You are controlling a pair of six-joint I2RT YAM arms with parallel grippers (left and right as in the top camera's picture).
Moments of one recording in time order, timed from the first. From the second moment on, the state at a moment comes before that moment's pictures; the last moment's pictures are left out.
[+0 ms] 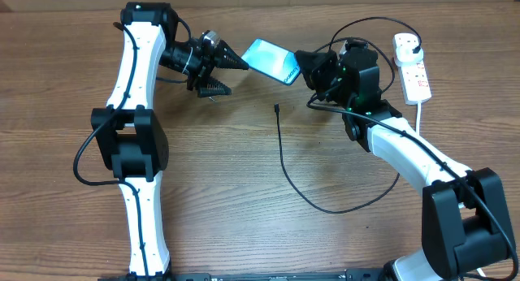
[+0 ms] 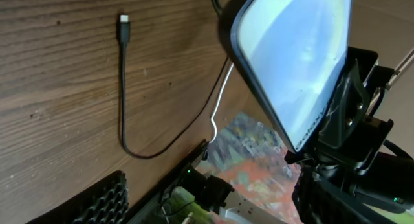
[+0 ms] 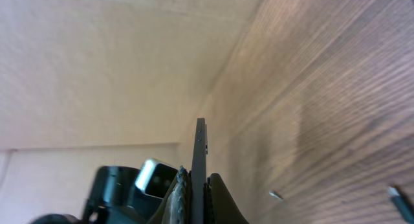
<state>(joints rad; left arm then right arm) -0.05 2.47 2.37 -1.67 1.06 -0.13 0.29 1.71 1.03 0.34 -0.30 1.34</state>
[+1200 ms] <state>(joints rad) -0.21 2.47 2.38 -1.00 1.08 -0.77 0.32 1.71 1.05 0.30 -0.24 1.54</state>
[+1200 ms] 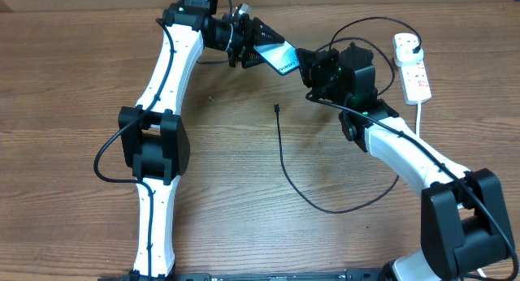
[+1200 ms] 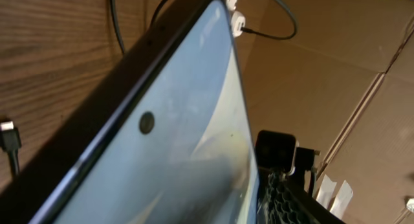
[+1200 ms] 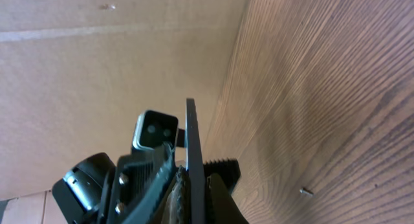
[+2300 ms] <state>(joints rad) -0.20 2.48 2.38 -0.81 1.08 -0.98 0.37 1.69 1.06 0.25 -0.26 1.52</state>
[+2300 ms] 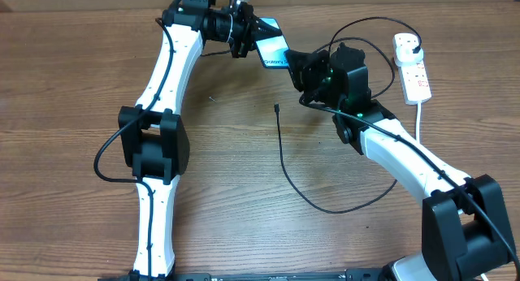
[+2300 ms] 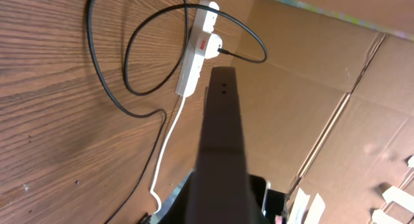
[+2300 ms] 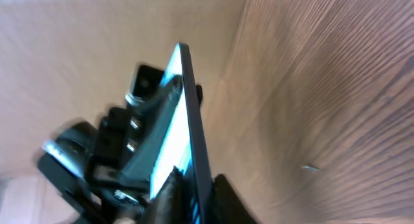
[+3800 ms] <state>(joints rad) 0.04 2.48 2.38 -1.65 1.18 -0.14 0.33 1.69 1.40 -0.64 -0.21 0.55</state>
